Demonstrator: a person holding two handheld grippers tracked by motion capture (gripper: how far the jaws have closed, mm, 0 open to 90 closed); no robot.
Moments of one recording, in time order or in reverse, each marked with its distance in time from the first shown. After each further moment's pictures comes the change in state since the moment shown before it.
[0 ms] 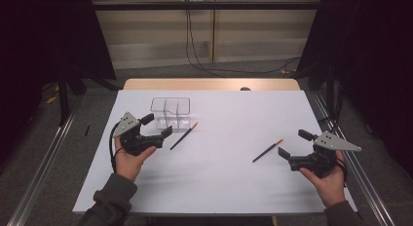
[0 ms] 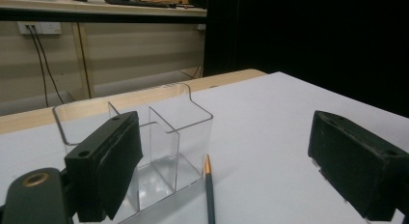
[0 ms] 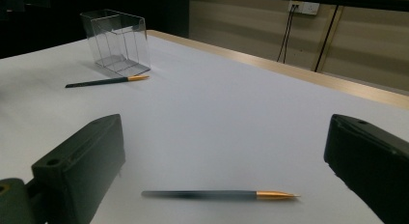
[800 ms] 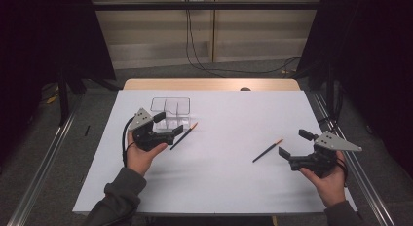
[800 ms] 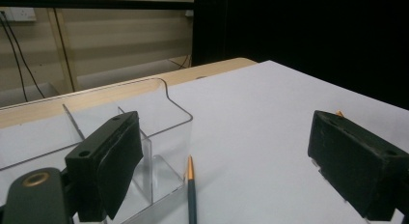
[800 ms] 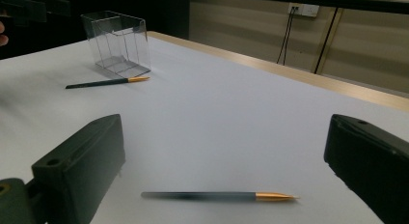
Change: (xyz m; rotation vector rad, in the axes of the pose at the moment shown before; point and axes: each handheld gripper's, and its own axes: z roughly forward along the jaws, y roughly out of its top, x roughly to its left) left arm -0.008 0.001 0.030 0.060 -0.057 0.006; right arm -0.001 0.000 -0.001 -0.006 -0.002 -0.005
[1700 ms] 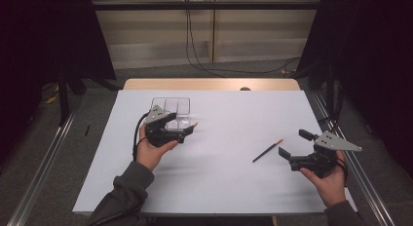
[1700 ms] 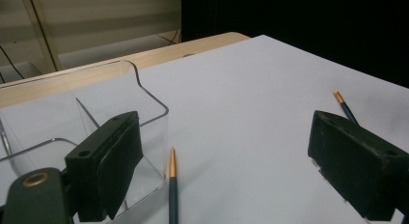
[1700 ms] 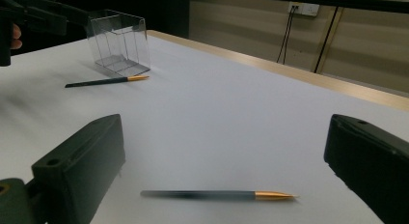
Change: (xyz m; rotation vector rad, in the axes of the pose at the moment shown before) left arm -0.008 0.004 0.032 0.114 -0.023 0.010; right arm 0.000 0.000 0.000 0.002 0.001 0.001
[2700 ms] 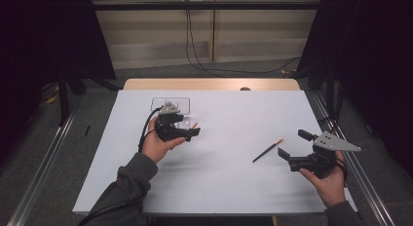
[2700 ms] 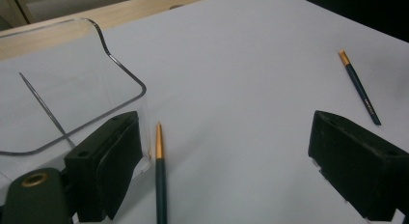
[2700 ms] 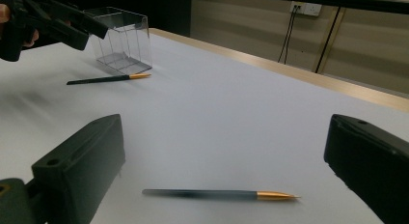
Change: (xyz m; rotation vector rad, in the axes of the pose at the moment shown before) left arm 0.001 0.010 0.029 0.224 -0.055 0.000; right arm 0.002 0.001 0.001 0.006 0.005 -0.017
